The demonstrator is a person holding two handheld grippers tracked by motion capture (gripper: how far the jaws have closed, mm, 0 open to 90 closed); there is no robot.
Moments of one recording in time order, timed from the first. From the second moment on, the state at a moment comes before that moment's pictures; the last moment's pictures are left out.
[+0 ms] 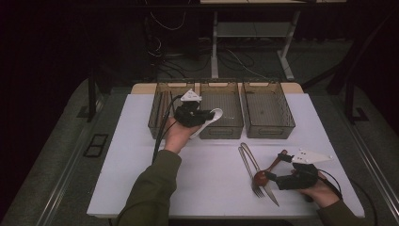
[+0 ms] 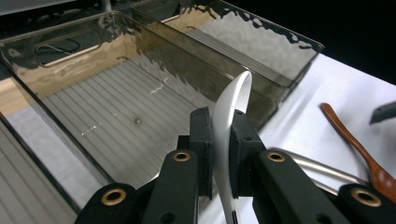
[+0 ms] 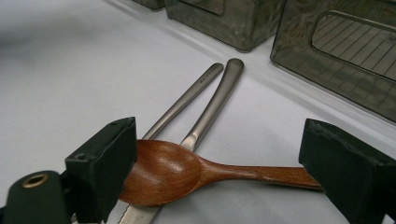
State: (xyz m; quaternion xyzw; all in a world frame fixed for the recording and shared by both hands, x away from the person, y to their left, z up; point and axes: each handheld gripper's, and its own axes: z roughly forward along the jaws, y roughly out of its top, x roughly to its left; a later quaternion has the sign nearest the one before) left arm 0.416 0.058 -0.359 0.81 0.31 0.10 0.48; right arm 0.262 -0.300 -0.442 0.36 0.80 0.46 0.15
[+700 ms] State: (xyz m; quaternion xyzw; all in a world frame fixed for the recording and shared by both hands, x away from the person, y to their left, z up) left arm 0.463 0.024 -0.362 0.81 0.33 0.13 0.47; right arm 0.262 -0.301 -0.441 0.36 0.80 0.46 0.15
